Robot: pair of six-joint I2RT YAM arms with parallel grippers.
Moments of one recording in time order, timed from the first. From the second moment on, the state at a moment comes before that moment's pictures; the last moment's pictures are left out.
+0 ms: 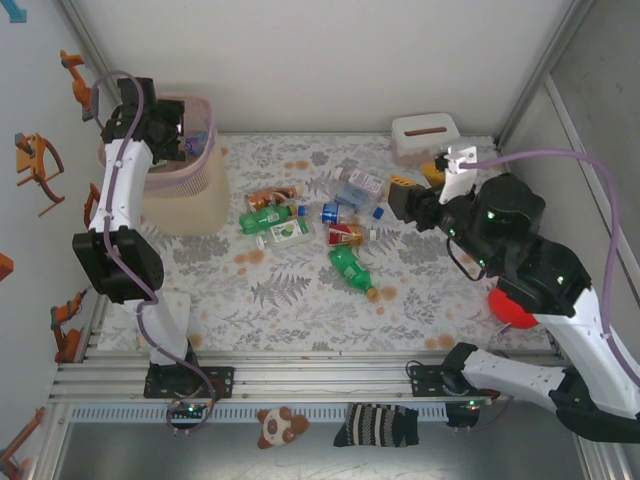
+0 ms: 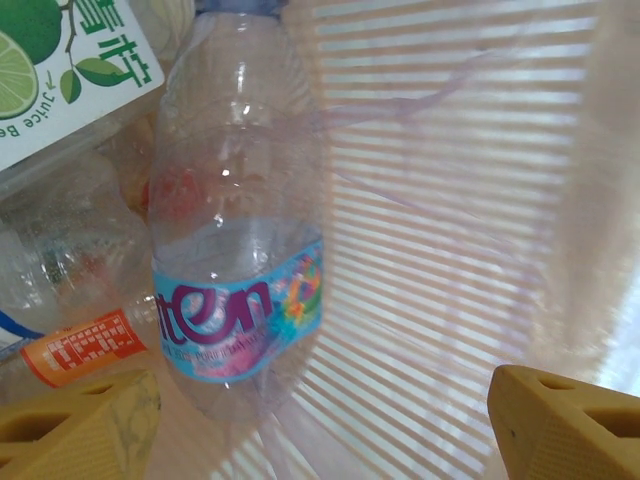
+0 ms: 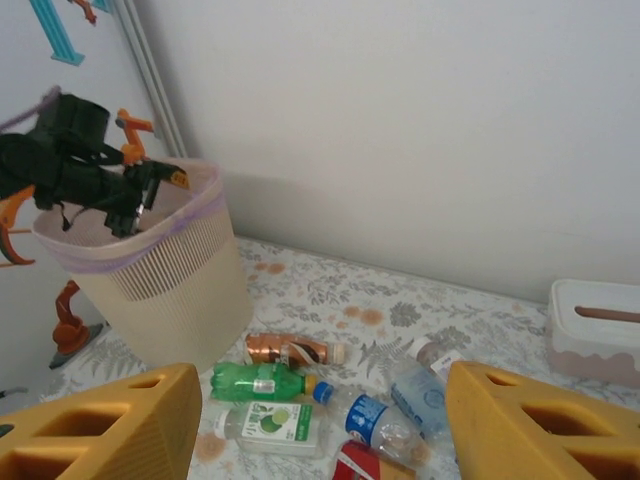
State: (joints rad) left arm 0.01 1.88 1.97 -0.80 0.07 -1.40; right arm 0.82 0.98 1.53 -0.75 0.27 0.17
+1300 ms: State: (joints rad) left arm 0.01 1.27 1.37 -0.47 0.44 -0.76; right arm 0.70 1.66 1.54 -1.02 0.03 0.21
